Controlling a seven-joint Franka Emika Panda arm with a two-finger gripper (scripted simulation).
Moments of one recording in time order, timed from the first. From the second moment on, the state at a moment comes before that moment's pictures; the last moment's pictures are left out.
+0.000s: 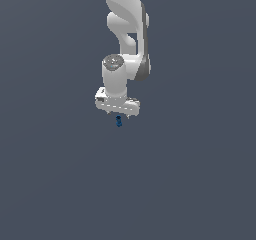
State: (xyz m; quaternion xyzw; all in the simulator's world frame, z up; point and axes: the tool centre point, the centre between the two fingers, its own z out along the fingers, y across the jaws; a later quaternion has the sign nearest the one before) arm -0.088 -0.048 0.094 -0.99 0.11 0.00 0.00
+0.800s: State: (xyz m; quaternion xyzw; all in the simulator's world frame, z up) arm -0.091 -0.048 0.054 -0.99 0.11 0.00 0.00
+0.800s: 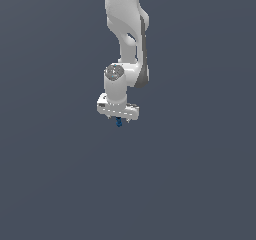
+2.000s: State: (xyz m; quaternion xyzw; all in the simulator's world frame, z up) arm -0.090 -0.046 0.054 -0.99 0.11 0.00 0.00
